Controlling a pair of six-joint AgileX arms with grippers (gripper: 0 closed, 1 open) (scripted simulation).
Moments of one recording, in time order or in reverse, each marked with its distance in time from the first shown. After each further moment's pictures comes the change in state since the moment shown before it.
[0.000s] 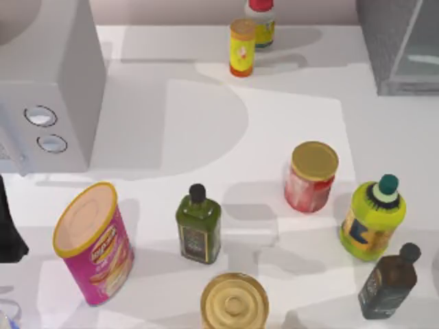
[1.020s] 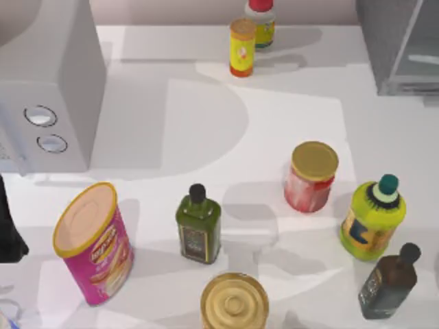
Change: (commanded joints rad) left arm 0.000 0.000 0.000 0.000 0.000 0.000; right arm 0.277 0.370 0.692 -0.408 0.247 0.006
